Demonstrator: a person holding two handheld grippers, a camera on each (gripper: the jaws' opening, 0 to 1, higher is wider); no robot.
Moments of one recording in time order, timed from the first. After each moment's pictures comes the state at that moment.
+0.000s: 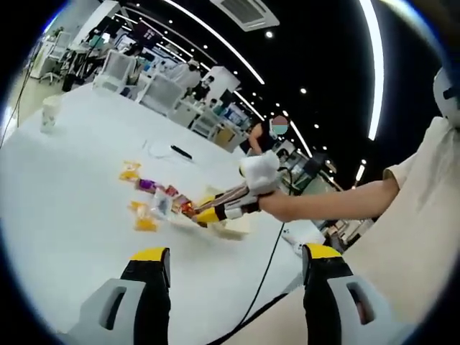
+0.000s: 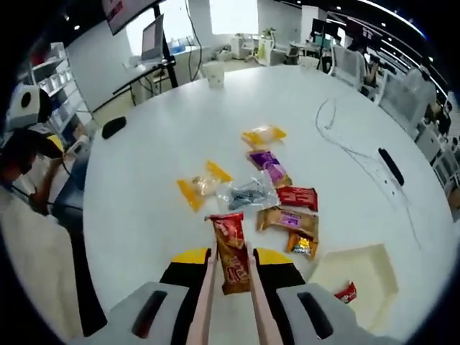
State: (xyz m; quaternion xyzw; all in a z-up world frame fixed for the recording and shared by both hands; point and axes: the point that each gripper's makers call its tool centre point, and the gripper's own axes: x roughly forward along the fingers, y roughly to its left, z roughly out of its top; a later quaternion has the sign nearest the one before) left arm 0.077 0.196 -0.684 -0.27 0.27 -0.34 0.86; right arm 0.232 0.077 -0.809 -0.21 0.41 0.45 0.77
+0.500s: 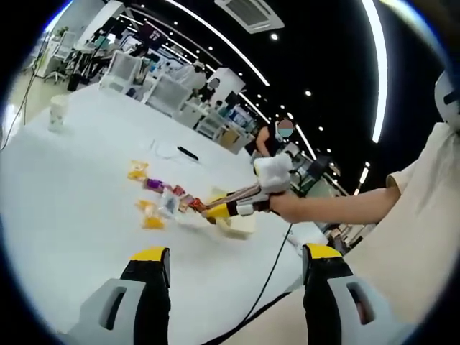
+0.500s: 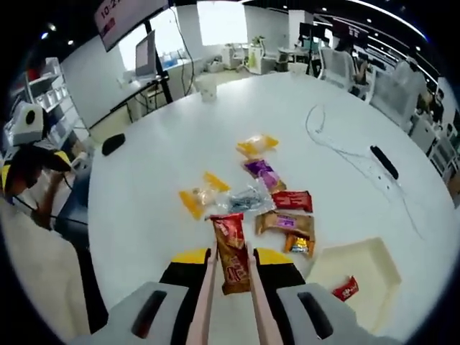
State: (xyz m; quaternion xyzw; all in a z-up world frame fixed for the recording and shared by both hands) left arm 0.069 0.201 -0.688 -0.27 0.27 -0.33 0.86; right arm 0.232 0.076 -0.795 -0.17 0.40 0.44 0.79
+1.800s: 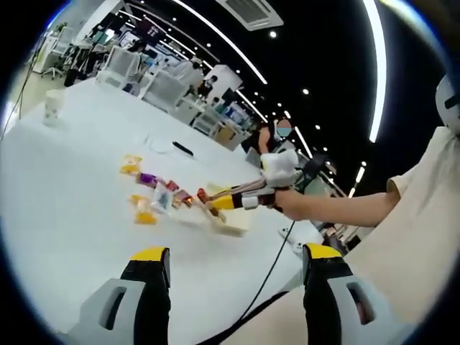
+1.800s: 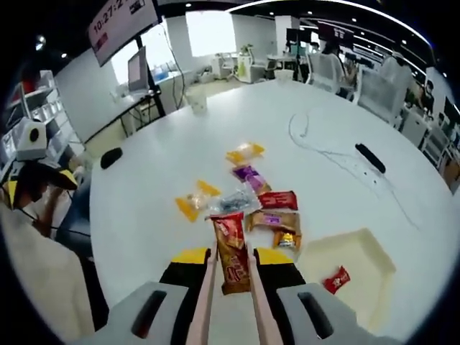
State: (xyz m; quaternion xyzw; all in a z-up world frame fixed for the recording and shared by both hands) left arm 0.067 0.191 -0.687 -0.28 0.28 -0.34 0.86; right arm 0.230 0.057 -0.772 -0.14 0.38 0.42 0.81
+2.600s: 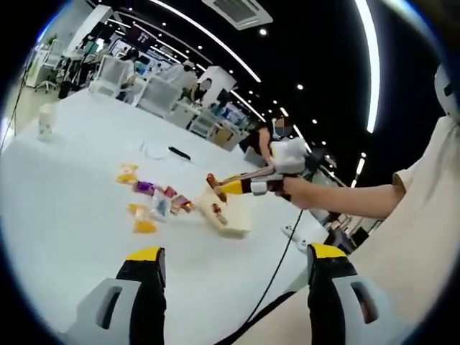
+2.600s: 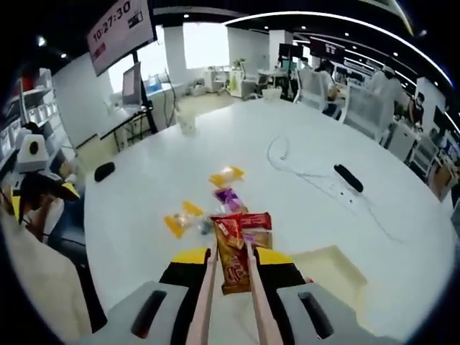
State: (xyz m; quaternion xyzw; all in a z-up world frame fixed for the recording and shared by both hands) left arm 0.071 0.182 -0.682 -0.24 0.26 -0.35 0.87; right arm 0.241 0.041 -0.725 -0.15 0.34 0.40 0.84
